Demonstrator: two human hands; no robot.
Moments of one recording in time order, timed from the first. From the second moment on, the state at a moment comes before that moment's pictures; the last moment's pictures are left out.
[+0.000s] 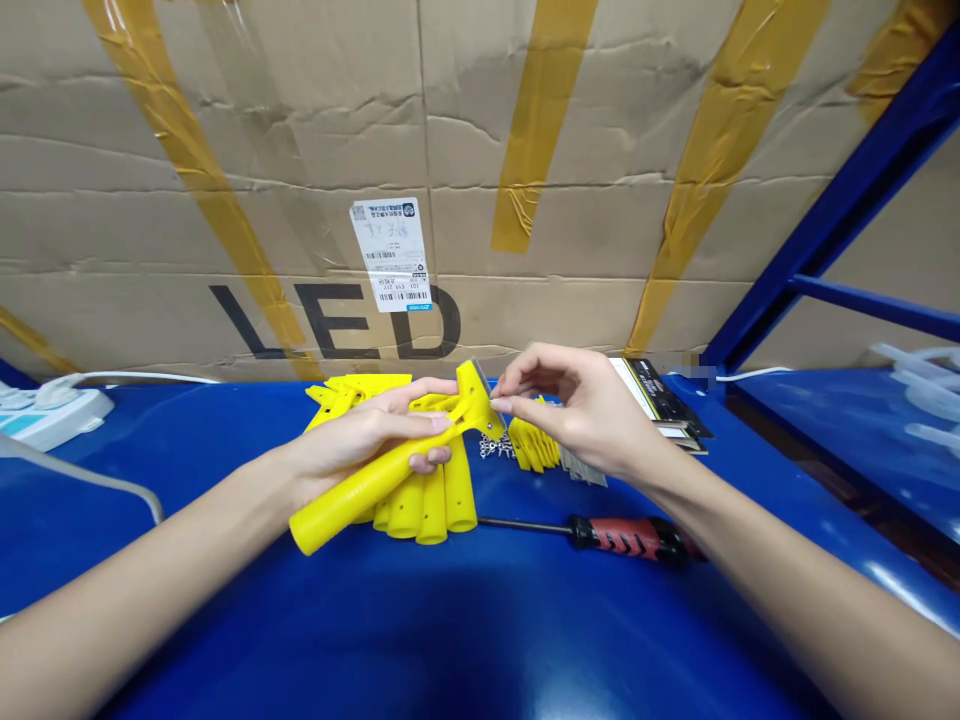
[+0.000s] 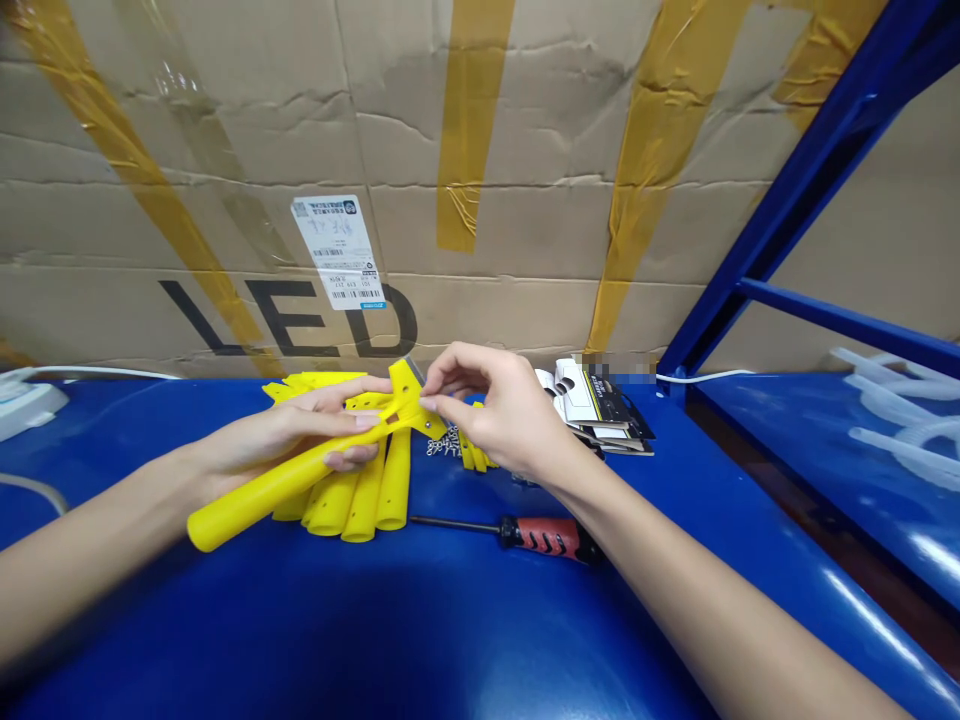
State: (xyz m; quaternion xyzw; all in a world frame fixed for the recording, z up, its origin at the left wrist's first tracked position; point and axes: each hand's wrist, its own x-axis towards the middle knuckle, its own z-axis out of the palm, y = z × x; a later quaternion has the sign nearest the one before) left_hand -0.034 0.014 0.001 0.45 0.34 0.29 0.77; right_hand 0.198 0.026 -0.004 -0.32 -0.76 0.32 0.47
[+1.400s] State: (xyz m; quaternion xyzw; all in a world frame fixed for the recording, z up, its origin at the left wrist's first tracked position) left_hand -0.031 0.006 0.006 0.43 0.31 0.26 0.81; right_hand 0.199 0.036 -0.015 -0.36 -0.71 0.37 0.48
